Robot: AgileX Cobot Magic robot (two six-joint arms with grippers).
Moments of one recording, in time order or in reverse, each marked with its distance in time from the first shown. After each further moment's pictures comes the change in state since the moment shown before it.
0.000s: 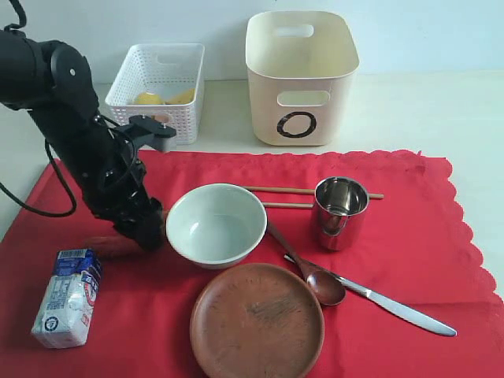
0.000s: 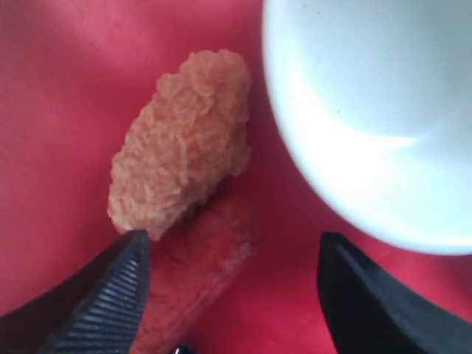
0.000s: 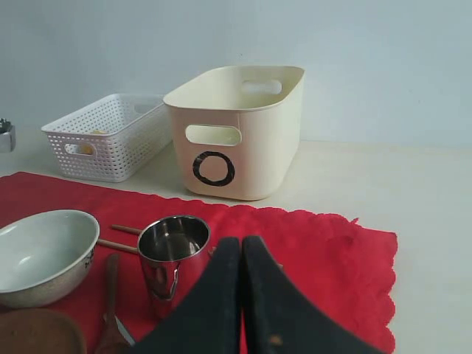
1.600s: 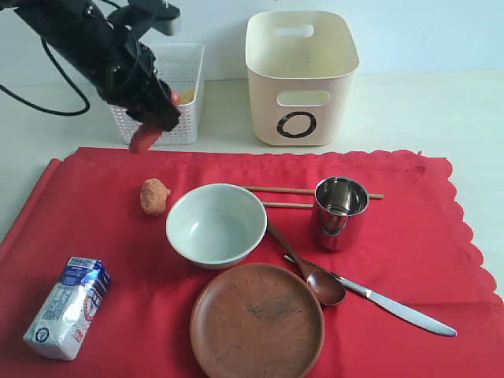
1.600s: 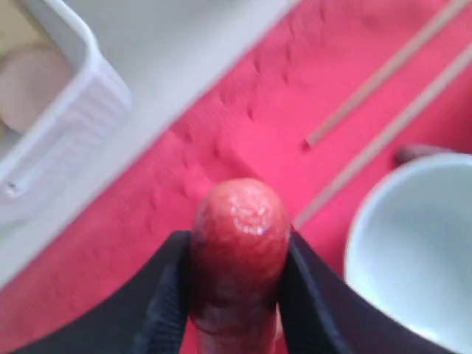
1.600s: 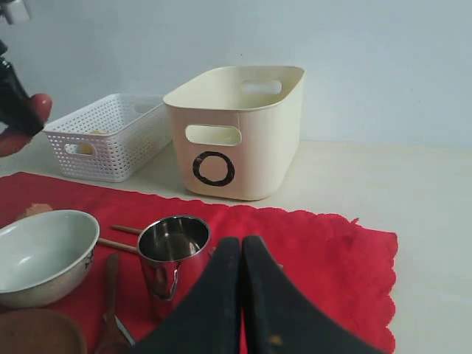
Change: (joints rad) left arm 0.004 -0.065 -0.289 0.049 -0.093 -0.010; right arm 0.000 0.000 0.000 0.000 0.000 0.000
